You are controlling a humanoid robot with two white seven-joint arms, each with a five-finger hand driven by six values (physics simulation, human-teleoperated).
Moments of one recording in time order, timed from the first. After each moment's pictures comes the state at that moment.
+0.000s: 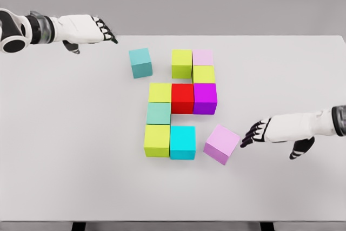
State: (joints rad) left arm -1.26 0.61 -1.31 -0.86 -0.68 -0.61 -0.19; right arm -0.93 -1.15 1.31 -1.63 0.09 -0.61 0.55
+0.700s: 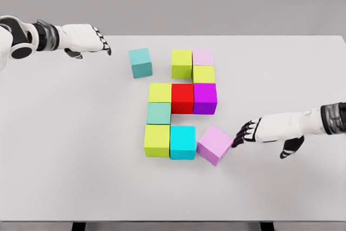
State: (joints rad) left arm -1.24 0.57 -1.32 -0.80 -0.75 -0.61 -0.20; right arm -0.93 -1.09 1.31 -1.61 0.09 -0.61 0.55
